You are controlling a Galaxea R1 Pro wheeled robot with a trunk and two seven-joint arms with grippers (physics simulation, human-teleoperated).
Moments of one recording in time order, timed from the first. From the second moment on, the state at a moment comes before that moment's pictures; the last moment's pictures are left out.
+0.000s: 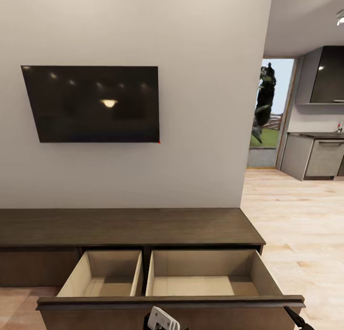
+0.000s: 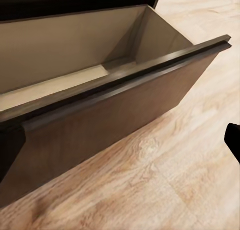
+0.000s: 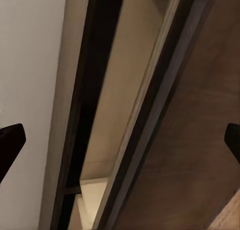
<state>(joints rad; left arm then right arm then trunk) 0.06 -0.06 -0.38 -1.28 0.04 0.28 -0.31 -0.30 -0.34 -0.93 -0.09 -0.42 0.26 0.86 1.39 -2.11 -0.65</state>
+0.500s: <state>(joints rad) 0.06 -0.06 -0.38 -1.28 0.04 0.28 -0.31 -0.30 -0.34 -0.93 -0.09 -0.42 0.26 0.86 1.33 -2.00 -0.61</state>
